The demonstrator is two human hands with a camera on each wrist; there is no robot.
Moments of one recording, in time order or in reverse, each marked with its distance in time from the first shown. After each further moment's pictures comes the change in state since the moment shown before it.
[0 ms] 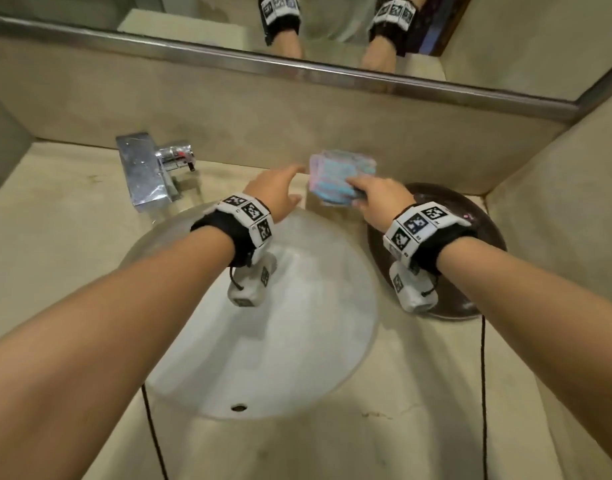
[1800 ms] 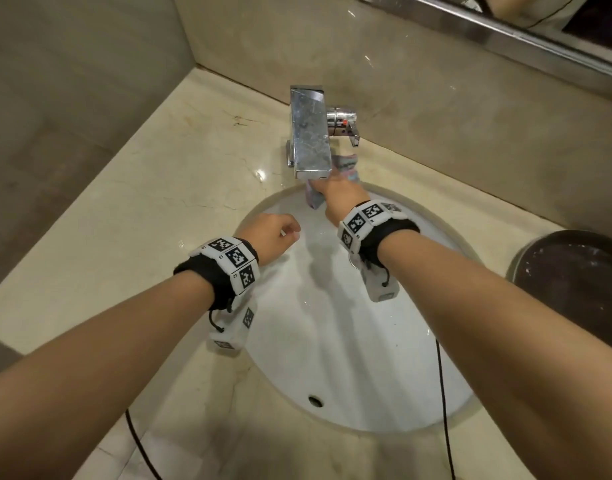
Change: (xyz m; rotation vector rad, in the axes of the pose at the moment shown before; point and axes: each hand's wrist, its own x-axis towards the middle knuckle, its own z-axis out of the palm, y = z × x) left_hand -0.127 -0.173 0.003 -0.246 -0.055 -0.432; right_hand 0.081 -0.236 0.094 -0.139 -0.342 -0.419
